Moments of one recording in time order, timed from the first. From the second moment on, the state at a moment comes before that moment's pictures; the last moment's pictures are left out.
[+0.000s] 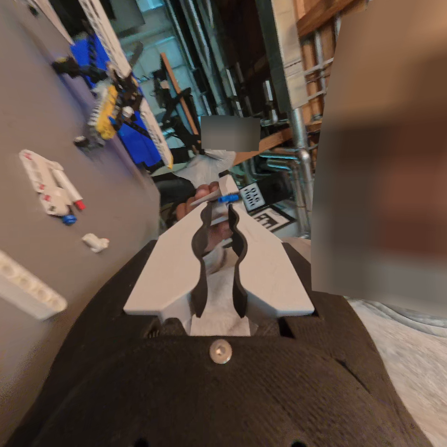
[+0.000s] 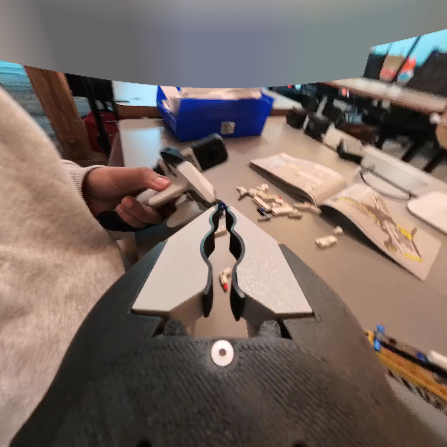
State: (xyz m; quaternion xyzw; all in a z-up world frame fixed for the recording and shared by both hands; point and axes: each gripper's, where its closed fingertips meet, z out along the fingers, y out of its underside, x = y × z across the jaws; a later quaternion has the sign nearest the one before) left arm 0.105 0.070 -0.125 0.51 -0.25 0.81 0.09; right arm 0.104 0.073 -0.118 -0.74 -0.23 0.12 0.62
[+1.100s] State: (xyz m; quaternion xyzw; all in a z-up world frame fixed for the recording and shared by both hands) left arm 0.078 0.128 -0.141 0.57 -0.31 0.75 -0.13; right arm 0.116 0.076 -0.215 -0.95 -0.26 0.09 0.18
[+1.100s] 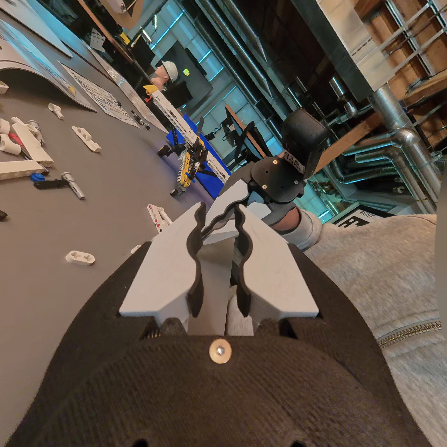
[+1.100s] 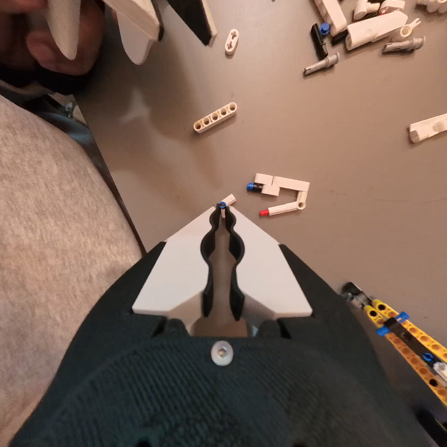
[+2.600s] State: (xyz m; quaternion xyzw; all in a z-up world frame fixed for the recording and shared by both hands) left arm 0.080 0.126 -0.144 0.58 -0.31 0.74 -0.12; right arm 0.128 0.089 -0.211 -0.94 -0.25 0.05 0.23
